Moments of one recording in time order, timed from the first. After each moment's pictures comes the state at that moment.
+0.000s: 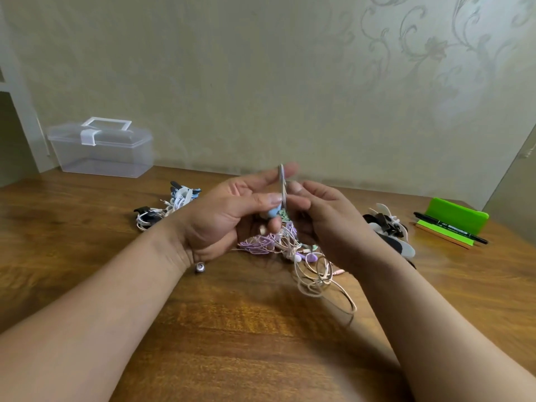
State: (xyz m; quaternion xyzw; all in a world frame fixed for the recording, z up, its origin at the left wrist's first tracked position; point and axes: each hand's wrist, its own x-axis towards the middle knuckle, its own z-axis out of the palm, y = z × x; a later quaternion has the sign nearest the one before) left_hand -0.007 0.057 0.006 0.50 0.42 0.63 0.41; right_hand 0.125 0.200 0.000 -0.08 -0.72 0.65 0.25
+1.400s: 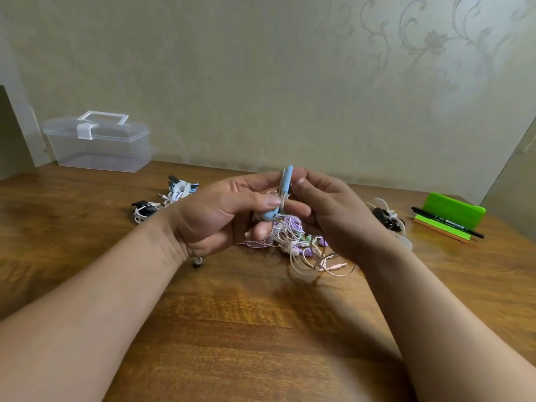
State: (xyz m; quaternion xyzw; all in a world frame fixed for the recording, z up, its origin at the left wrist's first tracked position) left_hand -0.007 0.051 0.006 0.51 0.41 0.59 0.47; right_hand 0.132 0.204 0.004 -0.08 -0.72 0.64 0.25
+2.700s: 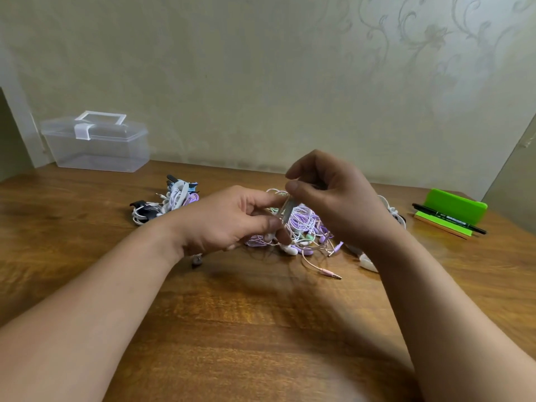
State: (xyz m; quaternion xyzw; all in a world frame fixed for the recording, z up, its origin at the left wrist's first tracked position) left_hand -0.005 0.051 0.006 0.59 0.63 0.41 0.30; right_hand 0.144 0.205 0.018 -0.09 -0.86 0.36 0.35
